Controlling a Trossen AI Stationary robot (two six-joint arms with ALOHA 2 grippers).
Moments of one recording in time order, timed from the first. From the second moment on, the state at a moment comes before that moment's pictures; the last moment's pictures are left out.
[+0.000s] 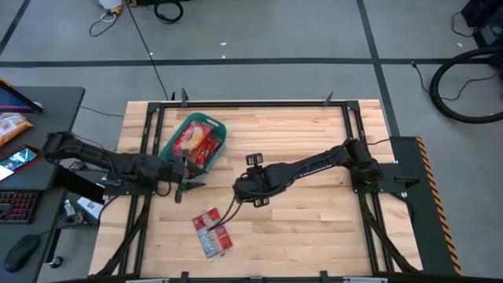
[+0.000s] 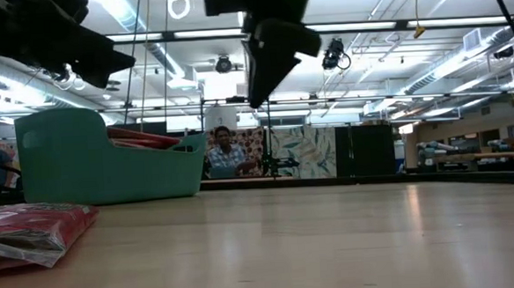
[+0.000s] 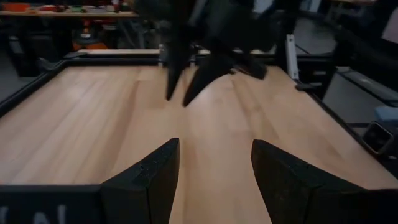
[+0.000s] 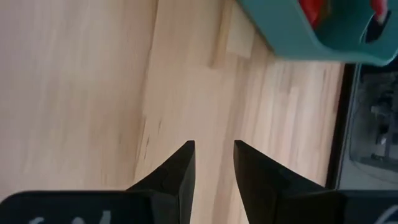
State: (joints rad) left arm -0.24 0.60 0.22 0.21 -0.20 -0.07; right arm 0.23 2.11 1.86 -1.05 0.53 -0.03
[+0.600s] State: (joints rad) left arm -0.27 1.04 0.45 0.21 -0.23 -0.03; right arm 0.22 1.75 1.10 -0.31 0.55 -0.08
